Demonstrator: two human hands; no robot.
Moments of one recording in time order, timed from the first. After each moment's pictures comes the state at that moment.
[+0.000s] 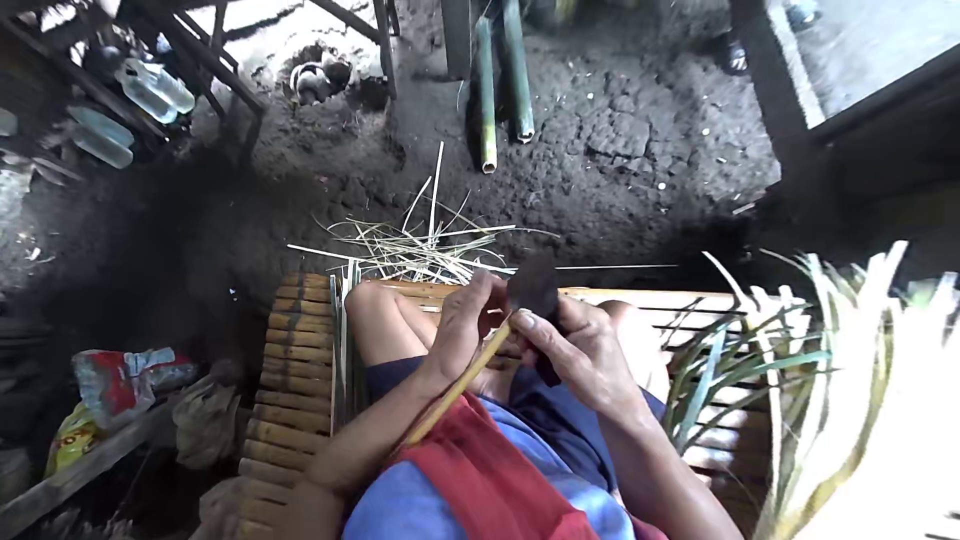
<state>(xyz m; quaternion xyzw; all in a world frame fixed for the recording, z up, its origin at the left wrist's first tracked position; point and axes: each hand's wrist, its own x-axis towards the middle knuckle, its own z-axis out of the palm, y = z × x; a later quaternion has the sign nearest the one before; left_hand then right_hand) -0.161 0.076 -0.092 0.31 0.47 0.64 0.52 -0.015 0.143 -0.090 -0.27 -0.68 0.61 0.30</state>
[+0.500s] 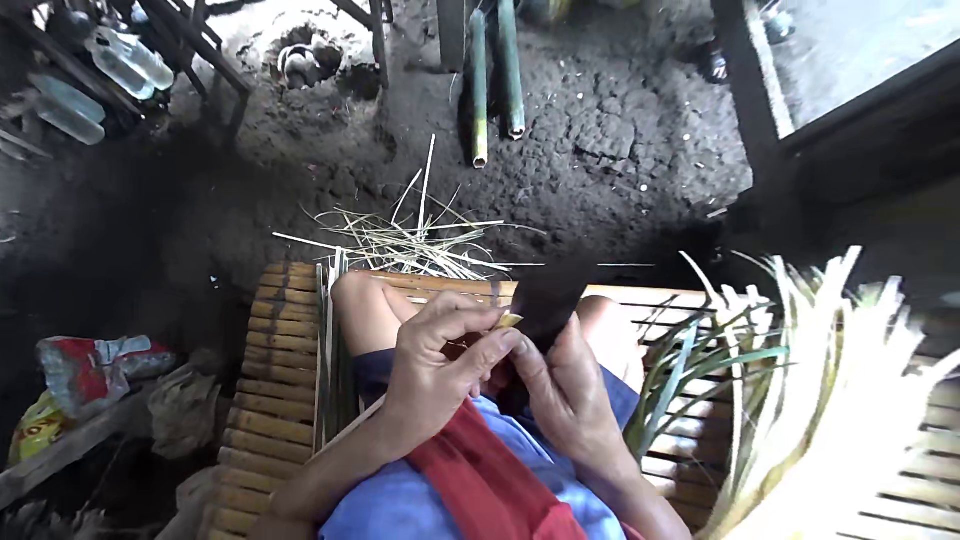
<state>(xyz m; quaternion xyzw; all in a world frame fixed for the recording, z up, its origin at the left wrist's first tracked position) -0.149 0.036 -0.049 0.38 0.51 0.67 0.39 -0.015 0.104 -0.064 -0.23 -0.70 0.58 0.35</state>
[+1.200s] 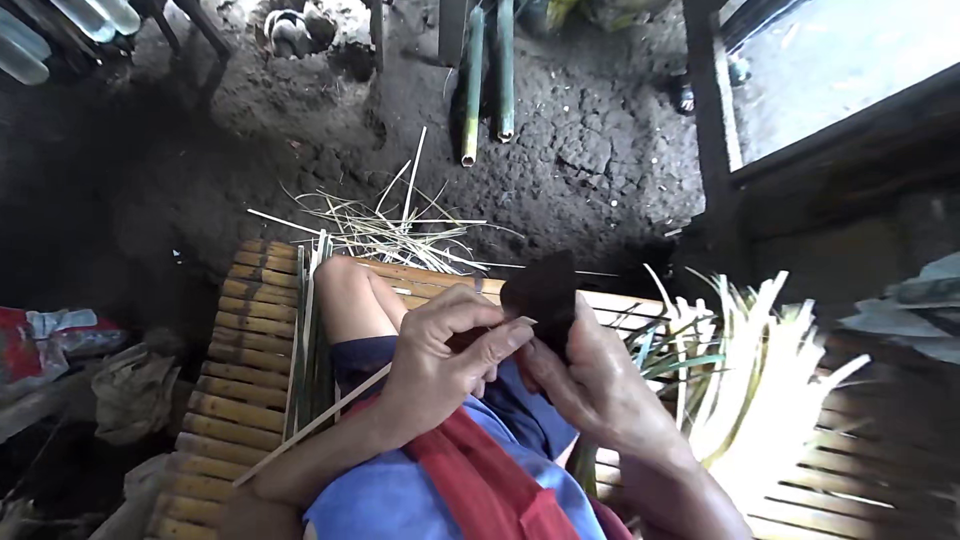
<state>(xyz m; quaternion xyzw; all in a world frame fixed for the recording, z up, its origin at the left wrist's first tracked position) -0.143 0.036 -0.042 0.37 0.49 0.68 0.40 0.005 0.136 -0.030 -0.19 -0.84 0.47 0.20</state>
